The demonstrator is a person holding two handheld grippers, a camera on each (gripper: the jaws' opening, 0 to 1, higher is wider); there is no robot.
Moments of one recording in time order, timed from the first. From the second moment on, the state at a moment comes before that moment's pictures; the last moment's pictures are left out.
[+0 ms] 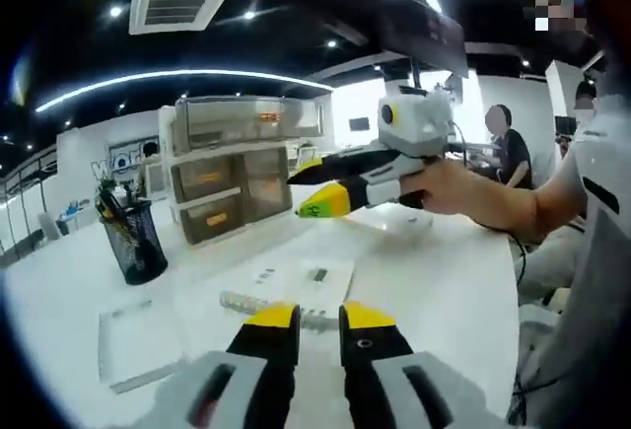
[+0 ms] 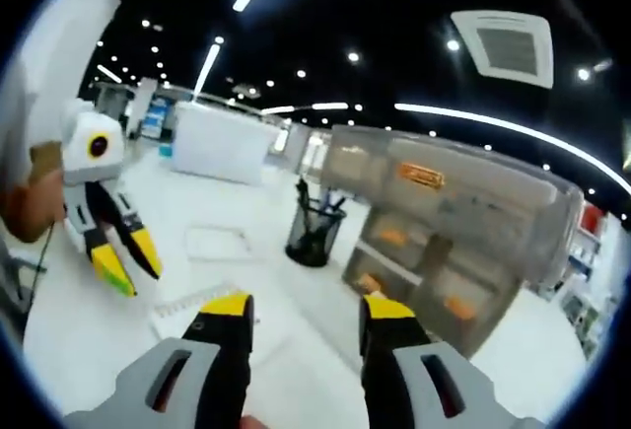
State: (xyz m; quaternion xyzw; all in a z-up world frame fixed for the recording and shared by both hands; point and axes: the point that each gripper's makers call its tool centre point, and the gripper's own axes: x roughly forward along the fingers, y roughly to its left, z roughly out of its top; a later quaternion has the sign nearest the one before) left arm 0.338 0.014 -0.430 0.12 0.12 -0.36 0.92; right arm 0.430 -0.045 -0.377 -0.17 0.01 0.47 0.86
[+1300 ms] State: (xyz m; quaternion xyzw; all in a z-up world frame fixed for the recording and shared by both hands) left arm 0.349 0.009 -0.450 0.17 0.14 -0.32 0.92; right arm 0.430 -0.046 -0.386 -0.20 0.03 0.48 0.86
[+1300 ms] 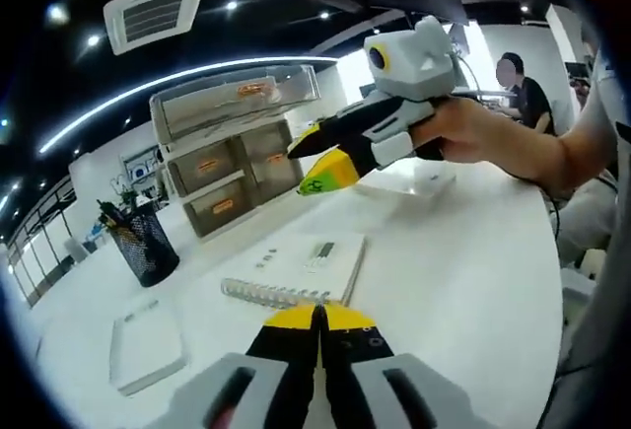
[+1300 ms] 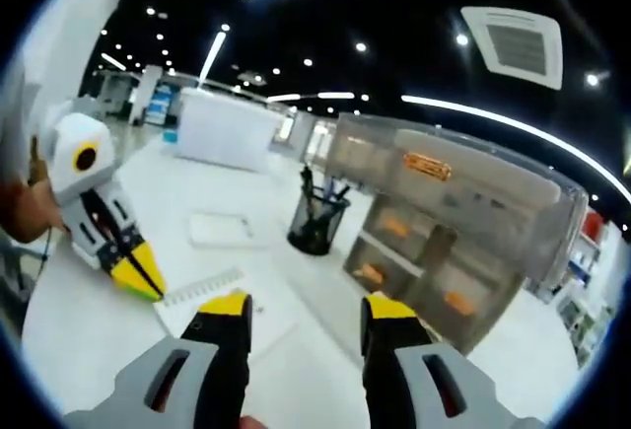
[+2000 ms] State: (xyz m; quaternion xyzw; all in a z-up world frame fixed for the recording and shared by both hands) left arm 0.380 0.032 -0.386 0.11 0.09 -0.28 0.95; right arm 0.366 0.005 -0.376 -0.33 -0.12 0.52 0.78
